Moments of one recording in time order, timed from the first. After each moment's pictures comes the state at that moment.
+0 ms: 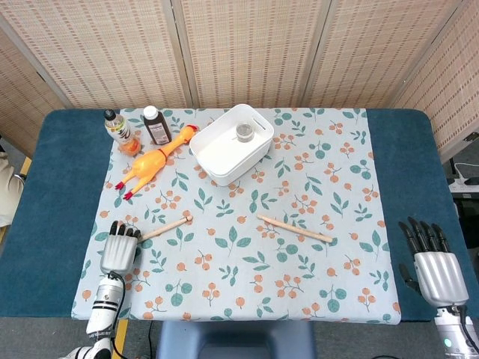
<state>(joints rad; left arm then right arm) -0.33 -1.80 -0.15 -1.15 1.27 1.22 0.73 0.04 -1.09 0.03 -1.77 -1.48 1.45 -0.33</state>
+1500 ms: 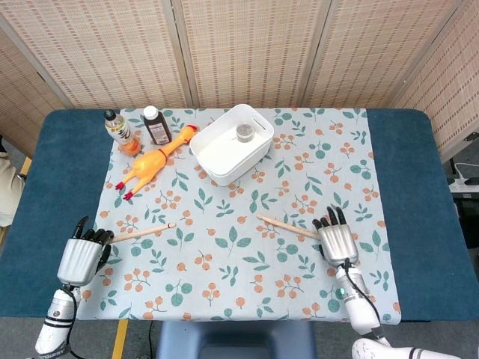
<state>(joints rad) -0.27 -1.59 -0.01 -1.07 1.57 1.53 0.21 0.41 -1.61 0.17 -1.62 -1.02 1.20 -0.94</state>
